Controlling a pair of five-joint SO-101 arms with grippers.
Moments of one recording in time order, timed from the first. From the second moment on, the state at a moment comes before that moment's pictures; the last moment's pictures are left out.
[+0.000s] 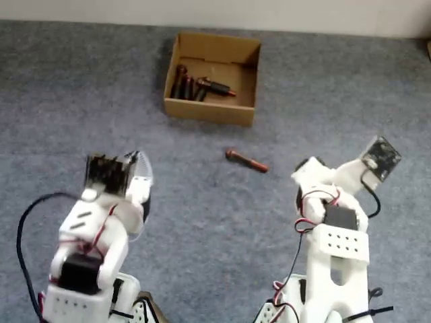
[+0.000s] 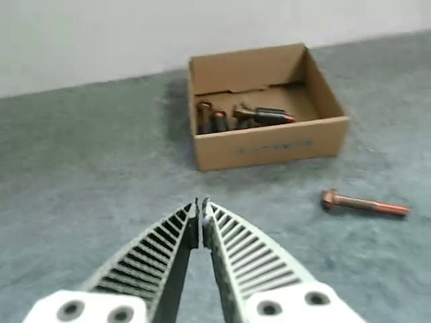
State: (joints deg) left arm 6.3 -85.9 68.5 50.2 1.6; right arm 6.4 -50.4 65.2 37.1 -33.6
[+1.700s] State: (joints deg) left arm 26.1 66.3 -67.7 93.2 35.1; right arm 12.7 -50.5 65.5 35.5 -34.8
